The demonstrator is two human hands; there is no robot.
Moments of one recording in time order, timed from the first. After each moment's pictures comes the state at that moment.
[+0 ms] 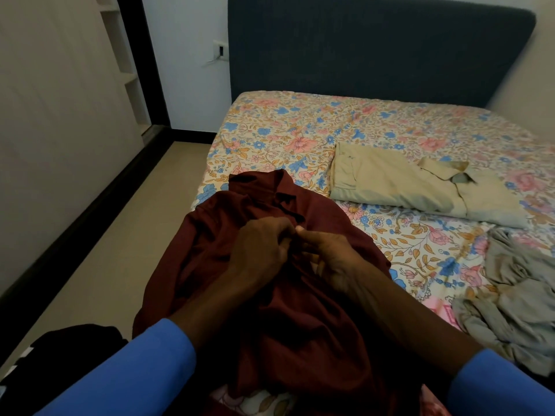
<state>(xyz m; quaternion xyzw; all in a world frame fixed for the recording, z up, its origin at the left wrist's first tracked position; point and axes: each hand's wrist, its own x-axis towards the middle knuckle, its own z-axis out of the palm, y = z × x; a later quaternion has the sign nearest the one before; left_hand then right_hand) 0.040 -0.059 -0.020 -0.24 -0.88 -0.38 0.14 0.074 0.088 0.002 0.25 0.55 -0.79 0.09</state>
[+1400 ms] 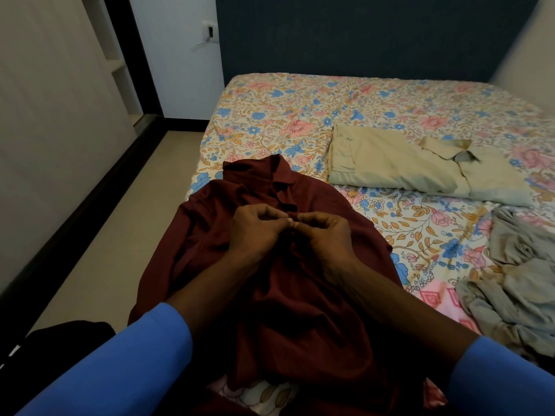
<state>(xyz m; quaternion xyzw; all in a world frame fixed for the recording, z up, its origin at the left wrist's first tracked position) 0.032 -0.048 -0.025 -0.01 -0.74 -0.67 -0.05 0.077 0.085 -0.016 0.18 0.65 -0.73 -0.06</state>
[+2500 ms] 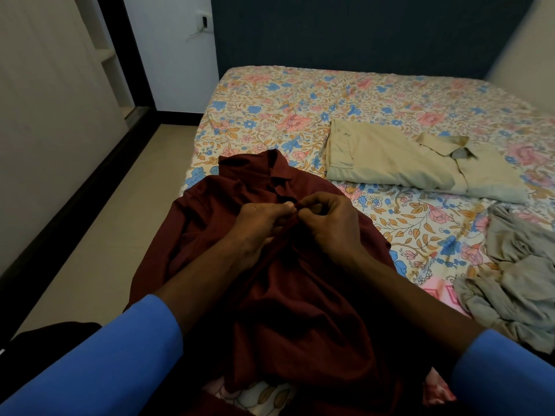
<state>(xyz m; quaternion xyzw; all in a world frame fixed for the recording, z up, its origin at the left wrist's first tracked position) 0.025 -0.046 -0.013 0.02 -0.63 -0.74 -0.23 0.065 0.105 -0.013 0.08 0.84 -0.51 -0.18</state>
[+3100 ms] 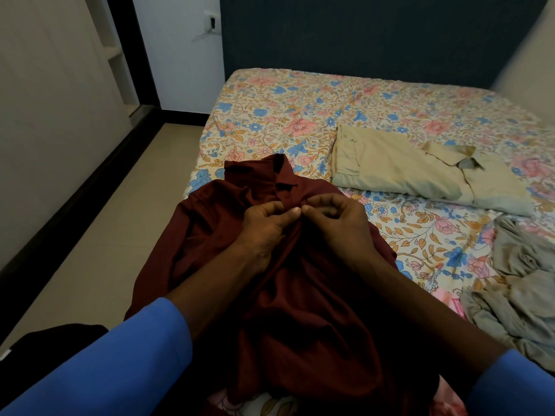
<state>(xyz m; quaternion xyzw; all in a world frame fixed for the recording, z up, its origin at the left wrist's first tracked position) 0.021 -0.037 -0.020 0.03 -0.55 -0.81 -0.20 0.059 0.110 -0.008 0.08 0.80 -0.57 -0.15</state>
